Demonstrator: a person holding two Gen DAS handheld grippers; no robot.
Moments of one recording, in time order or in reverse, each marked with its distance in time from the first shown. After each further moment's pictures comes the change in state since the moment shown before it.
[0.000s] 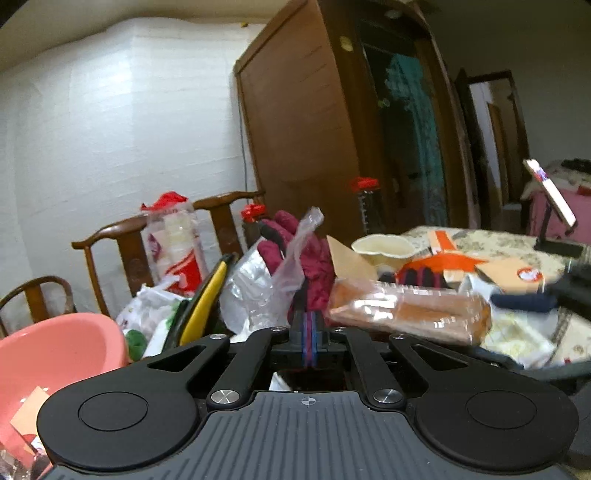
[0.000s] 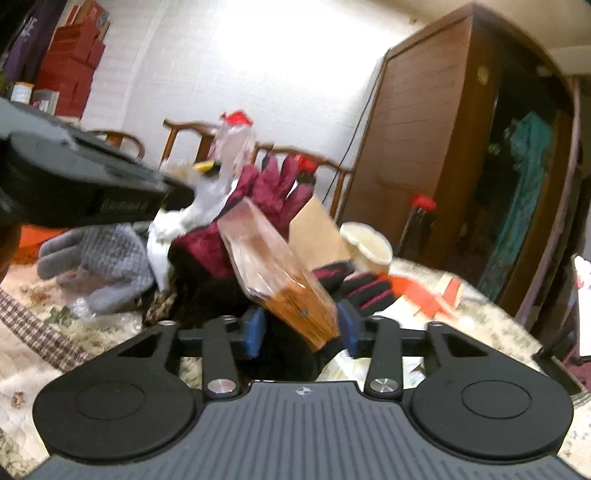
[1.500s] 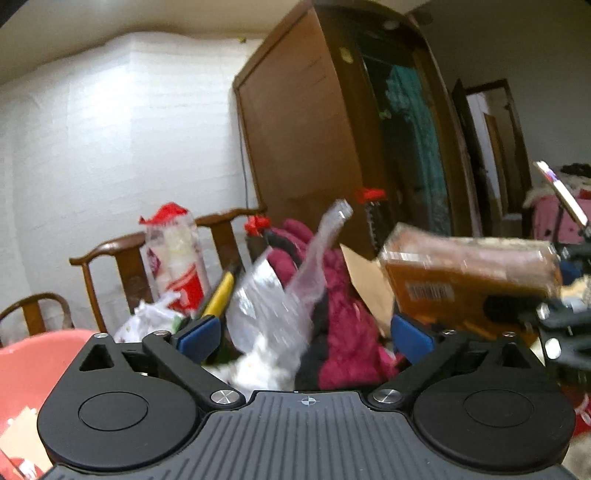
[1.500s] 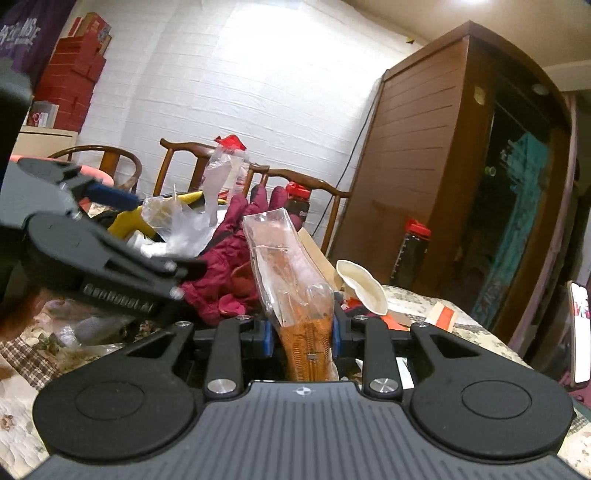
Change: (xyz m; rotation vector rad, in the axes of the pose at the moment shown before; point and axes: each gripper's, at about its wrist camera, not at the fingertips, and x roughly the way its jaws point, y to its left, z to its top) left arm 0.032 0.017 -0.007 0.017 -0.083 0.016; right arm 0.007 -0.017 0.013 -0.006 -0.058 0.006
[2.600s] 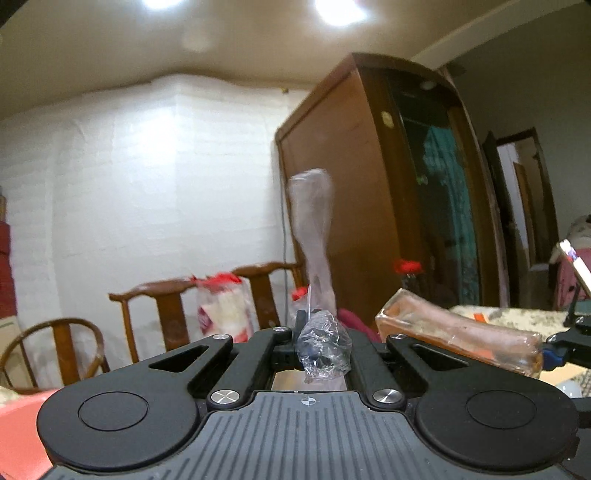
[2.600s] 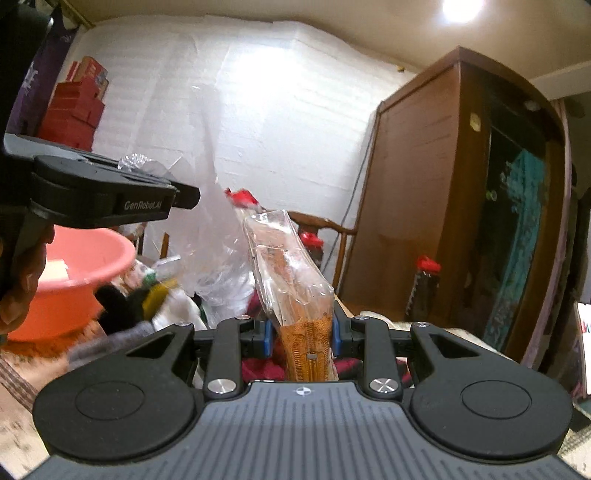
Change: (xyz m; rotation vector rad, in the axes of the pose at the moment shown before) left arm -0.070 0.037 0.061 -0.064 -0.159 0.099; right arm -0.018 0.022 0.039 0.069 -0.127 0.019
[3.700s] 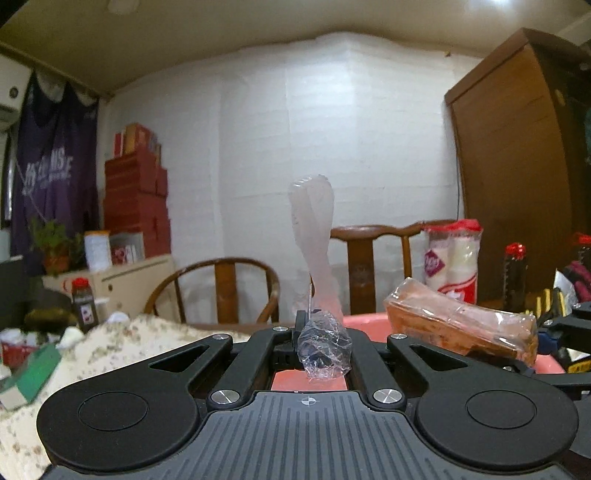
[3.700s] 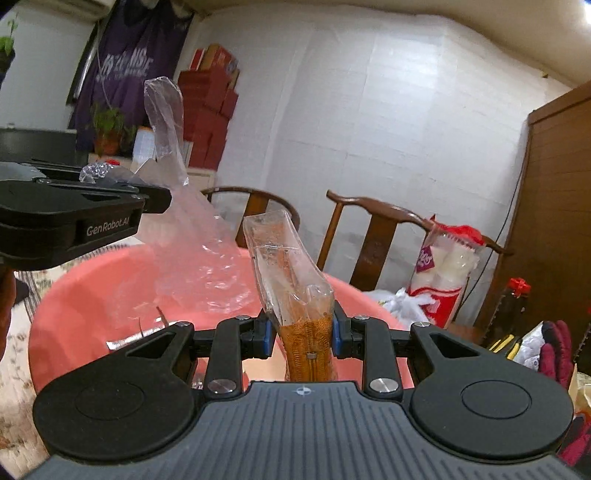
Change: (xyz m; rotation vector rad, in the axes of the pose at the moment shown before) left arm -0.108 0.213 -0.037 -0.110 0.174 0.474; right arm 0.047 0.240 0.085 -0.097 0.057 0.407
